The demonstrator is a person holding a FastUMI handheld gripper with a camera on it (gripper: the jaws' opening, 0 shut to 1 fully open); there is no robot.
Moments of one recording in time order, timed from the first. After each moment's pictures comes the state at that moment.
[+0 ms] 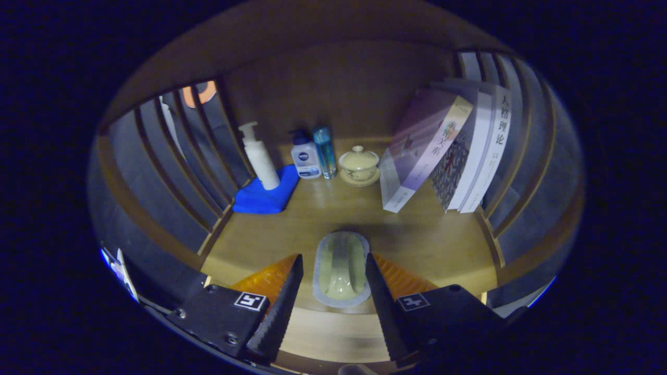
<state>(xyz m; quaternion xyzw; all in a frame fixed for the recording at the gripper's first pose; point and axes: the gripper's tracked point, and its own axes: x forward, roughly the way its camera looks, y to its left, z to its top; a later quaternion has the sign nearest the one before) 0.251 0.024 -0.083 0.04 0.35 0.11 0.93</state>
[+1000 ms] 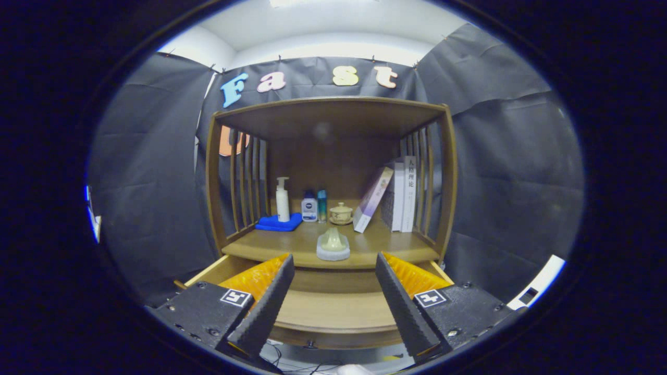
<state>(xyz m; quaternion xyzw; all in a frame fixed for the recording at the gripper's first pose) 0.026 -0.009 -0.078 0.00 0.07 0.04 1.00</state>
